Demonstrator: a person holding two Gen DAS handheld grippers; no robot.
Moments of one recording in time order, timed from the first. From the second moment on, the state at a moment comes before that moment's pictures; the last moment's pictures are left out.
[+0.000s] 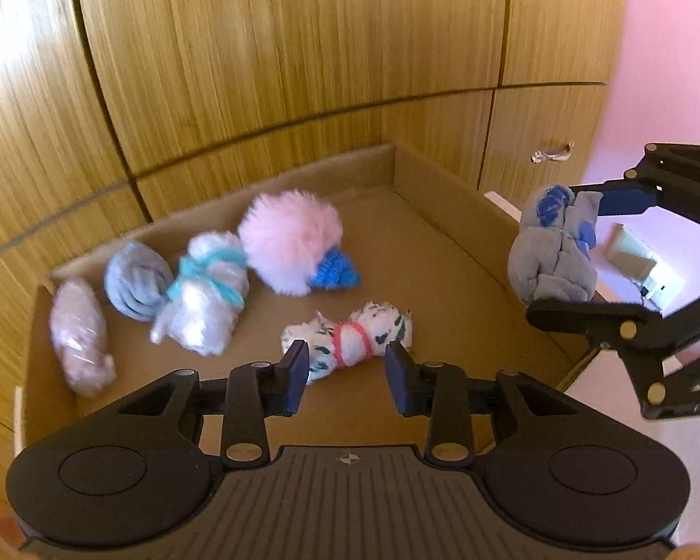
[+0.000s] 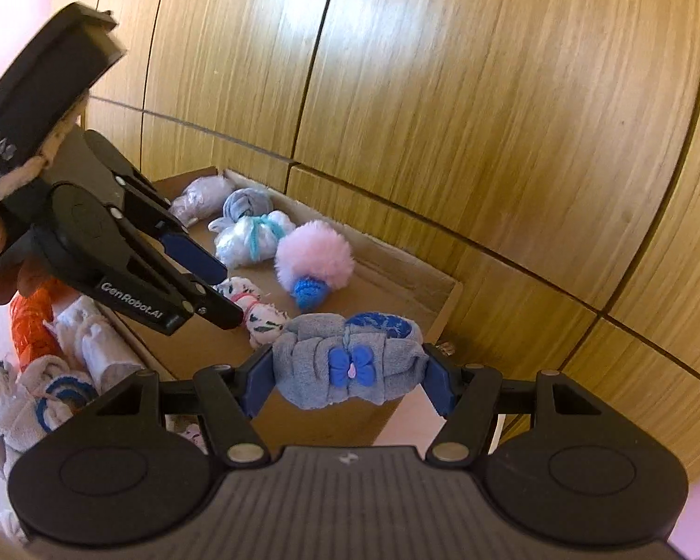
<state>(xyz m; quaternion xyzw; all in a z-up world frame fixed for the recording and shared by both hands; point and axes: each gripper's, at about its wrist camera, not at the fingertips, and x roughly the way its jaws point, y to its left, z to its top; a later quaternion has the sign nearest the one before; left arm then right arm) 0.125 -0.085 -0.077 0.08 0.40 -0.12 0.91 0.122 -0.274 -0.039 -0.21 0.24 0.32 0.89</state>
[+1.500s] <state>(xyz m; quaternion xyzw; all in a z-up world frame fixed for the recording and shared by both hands) 0.165 -0.040 -0.034 -0.06 0.38 -0.07 0.92 0.180 -0.231 -0.068 -0.29 0.30 0.30 0.86</state>
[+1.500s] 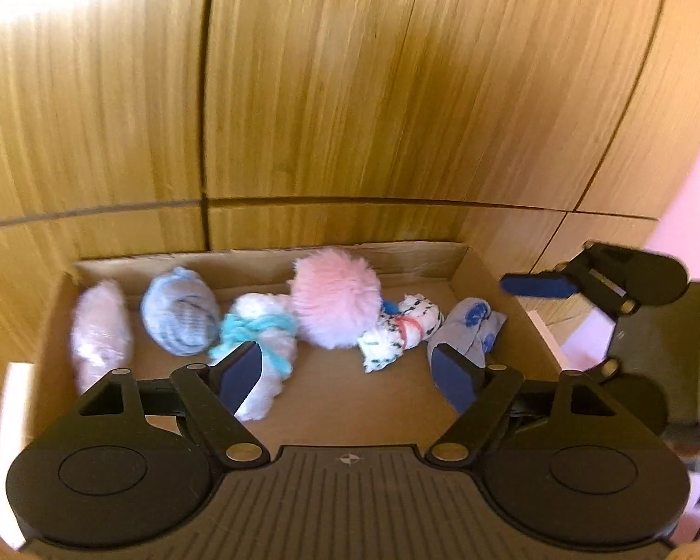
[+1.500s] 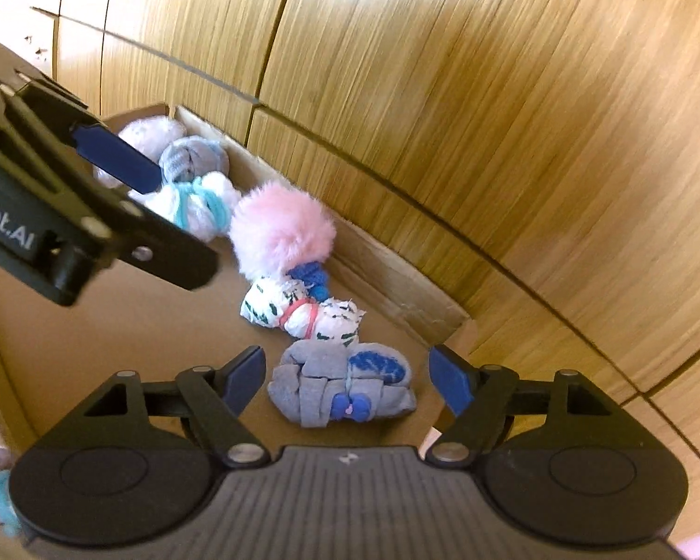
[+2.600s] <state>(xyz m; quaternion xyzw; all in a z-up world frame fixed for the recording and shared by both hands) -0.109 -0.046 -0.073 0.05 0.31 -0.03 0.95 -0.075 -0.292 -0.100 -0.14 0.22 0.27 0.93</state>
